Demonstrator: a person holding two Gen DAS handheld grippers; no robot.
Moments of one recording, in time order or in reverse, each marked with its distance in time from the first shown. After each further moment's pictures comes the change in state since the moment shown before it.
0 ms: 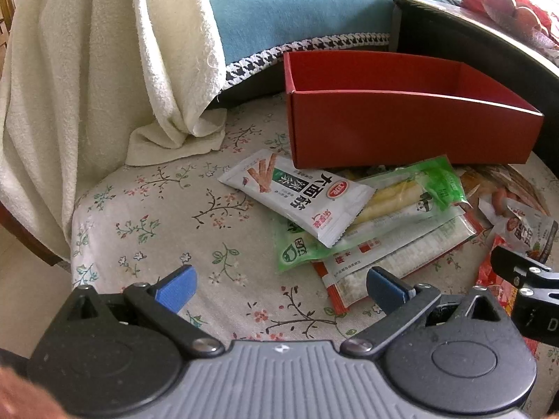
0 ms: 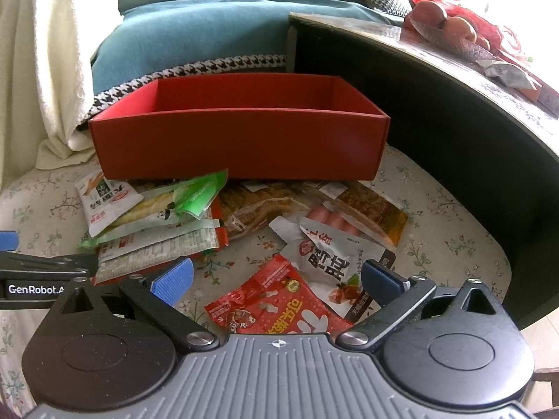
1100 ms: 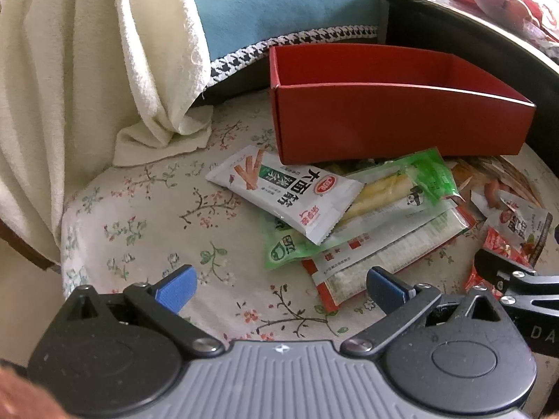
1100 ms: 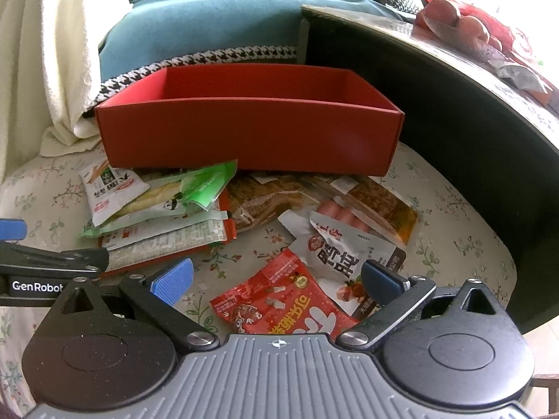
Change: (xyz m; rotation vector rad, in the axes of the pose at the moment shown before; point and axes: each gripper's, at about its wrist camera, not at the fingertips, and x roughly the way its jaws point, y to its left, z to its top) left arm 0.003 -0.006 0.003 0.035 0.018 -0.025; right arm 0.005 0.002 0.003 -0.036 0.027 0.017
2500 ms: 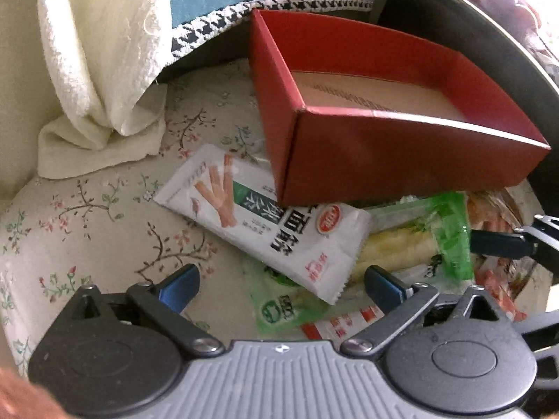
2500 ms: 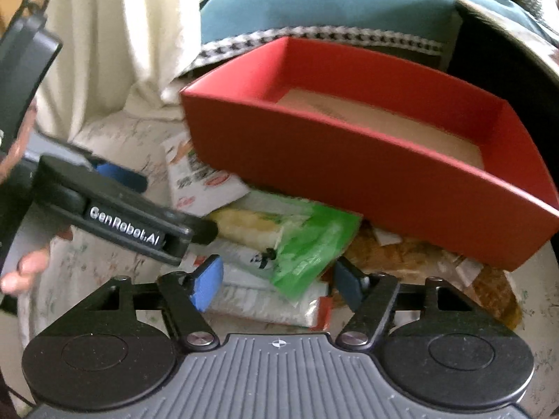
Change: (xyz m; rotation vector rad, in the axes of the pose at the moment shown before) left arm 0.062 0.035 0.057 -0.021 0.191 -0.242; right arm 0.050 0.031 0.053 -0.301 0.171 0.367
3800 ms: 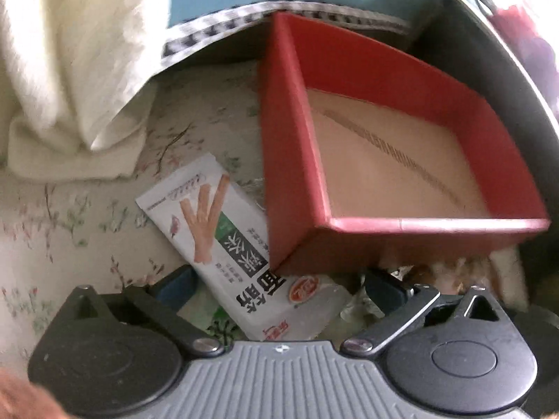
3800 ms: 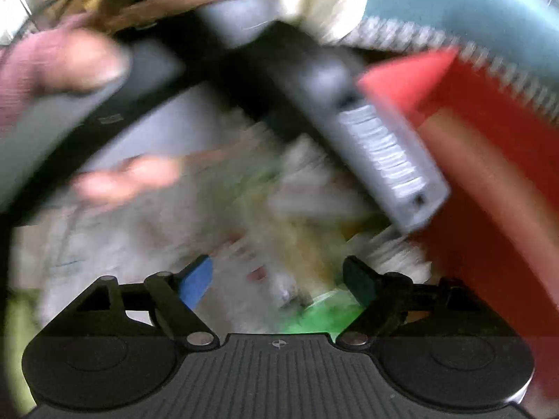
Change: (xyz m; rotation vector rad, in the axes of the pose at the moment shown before) left arm 0.035 -0.006 0.047 -0.181 0.045 -0.048; right arm 0.023 0.021 0.013 -0.420 0.161 0.306
